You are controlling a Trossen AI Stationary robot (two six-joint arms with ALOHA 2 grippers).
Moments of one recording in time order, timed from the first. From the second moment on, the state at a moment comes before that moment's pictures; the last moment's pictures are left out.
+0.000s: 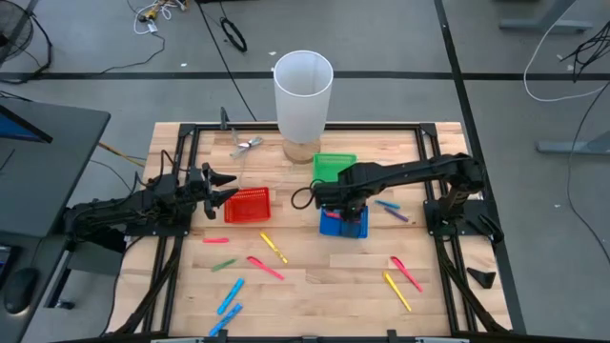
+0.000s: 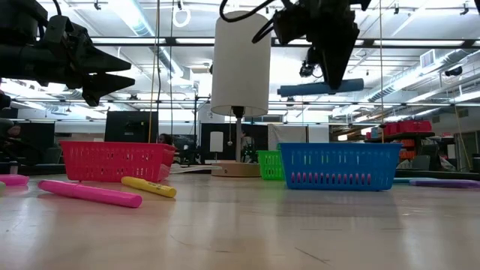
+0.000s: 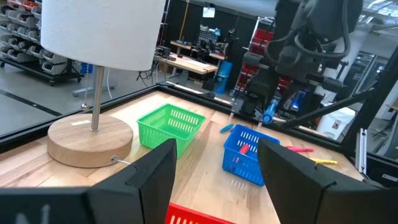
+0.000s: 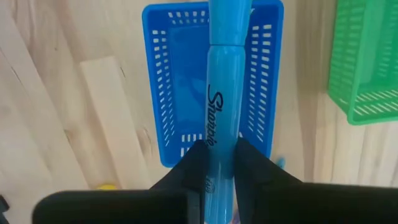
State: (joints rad) left arm 0.19 0.03 0.01 0.05 -0.08 -0.28; right arm 0.08 1.83 1.64 -1.37 -0.02 0.23
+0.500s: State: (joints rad) left arm 0.19 0.03 0.01 0.05 -0.08 -0.28; right arm 0.10 1.83 1.40 -1.10 -0.02 0.24
